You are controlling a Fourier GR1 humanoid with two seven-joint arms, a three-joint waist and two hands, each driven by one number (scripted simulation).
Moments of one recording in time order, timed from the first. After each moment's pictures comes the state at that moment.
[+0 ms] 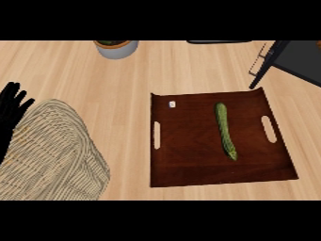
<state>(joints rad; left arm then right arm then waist) -0.05 0.72 -0.20 -1.58 0.57 0.28 -0.07 -0.60 -0.24 -0.35 -2.11 0.79 0.49 0.82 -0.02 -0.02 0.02</state>
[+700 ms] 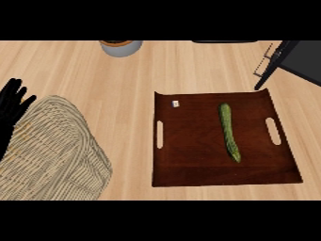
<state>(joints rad) -0.07 0.72 -0.20 -1.56 0.56 0.24 -0.08 -0.79 -0.52 -0.44 -1.89 0.81 0.60 0.82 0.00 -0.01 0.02</state>
